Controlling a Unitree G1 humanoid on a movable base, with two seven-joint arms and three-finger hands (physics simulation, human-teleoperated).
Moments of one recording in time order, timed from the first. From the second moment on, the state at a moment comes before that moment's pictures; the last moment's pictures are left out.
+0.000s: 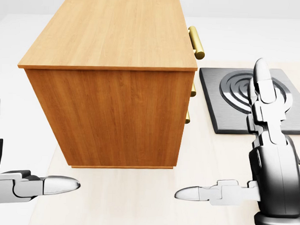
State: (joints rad) left arm 0.07 0.01 0.11 -0.74 -0.06 -0.01 -0.04; right arm 0.11 -0.02 -0.01 -0.71 -0.26 0.08 0.09
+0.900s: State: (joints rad) left arm 0.06 0.02 0.10 -0.72 -0.06 0.01 -0.04; right arm 0.18 -0.05 -0.28 -0.80 -0.55 0.09 0.49
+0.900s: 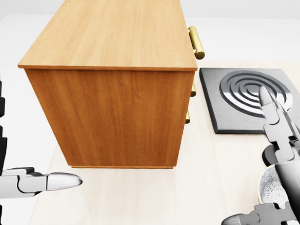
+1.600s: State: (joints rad) left arm 0.07 0.01 0.09 -0.73 -0.05 0.01 -0.05; right arm 0.28 0.00 -0.48 -0.80 -0.65 0.00 0.70
